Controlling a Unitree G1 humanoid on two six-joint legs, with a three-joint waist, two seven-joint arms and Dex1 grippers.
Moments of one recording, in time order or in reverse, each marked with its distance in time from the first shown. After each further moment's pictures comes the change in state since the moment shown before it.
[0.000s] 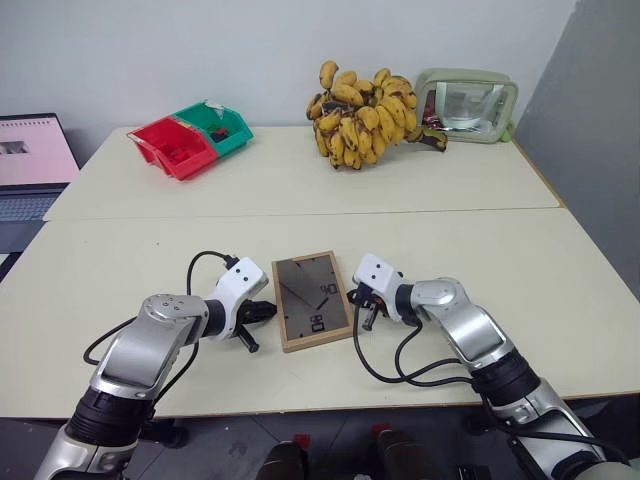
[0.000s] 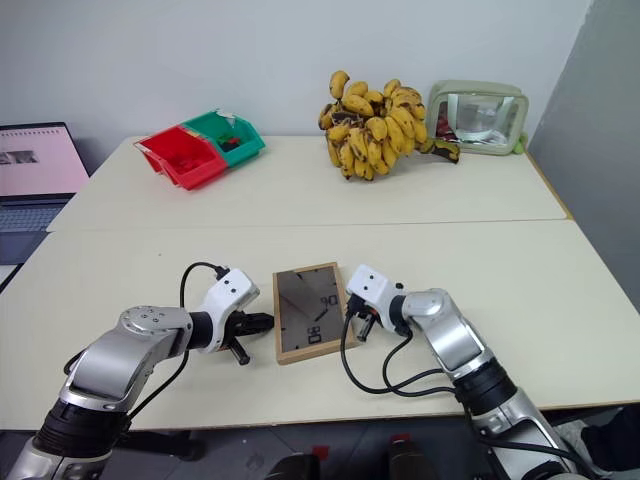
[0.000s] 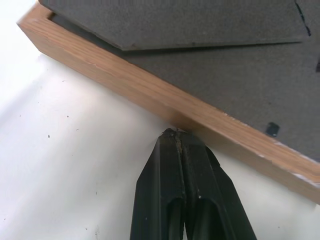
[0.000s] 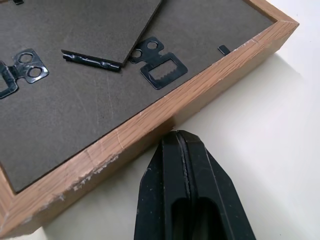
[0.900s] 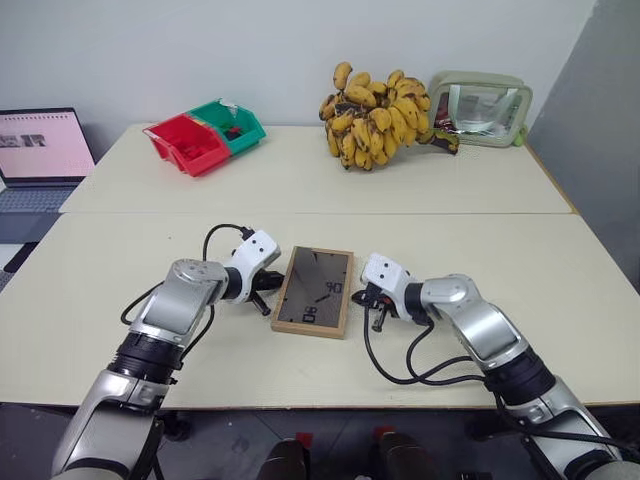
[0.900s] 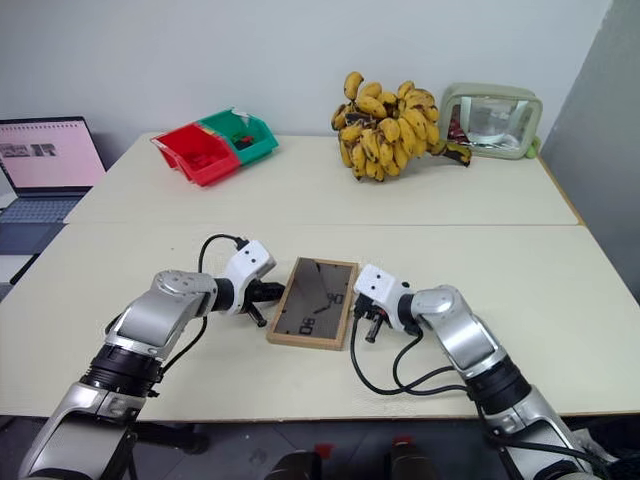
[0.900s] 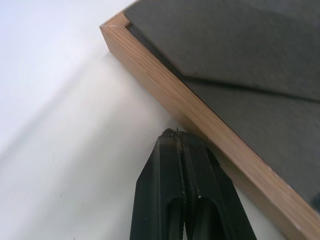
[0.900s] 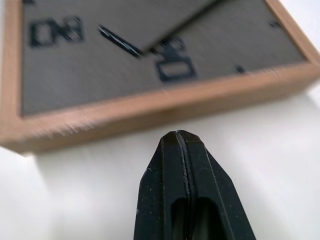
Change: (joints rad) left arm -0.232 0.004 -0.117 0.363 0.082 -0.250 -0.072; right arm -0.003 -0.076 0.005 -0.029 0.018 -0.005 0.016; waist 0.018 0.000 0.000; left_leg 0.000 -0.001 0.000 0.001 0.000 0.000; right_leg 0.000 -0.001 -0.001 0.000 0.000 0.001
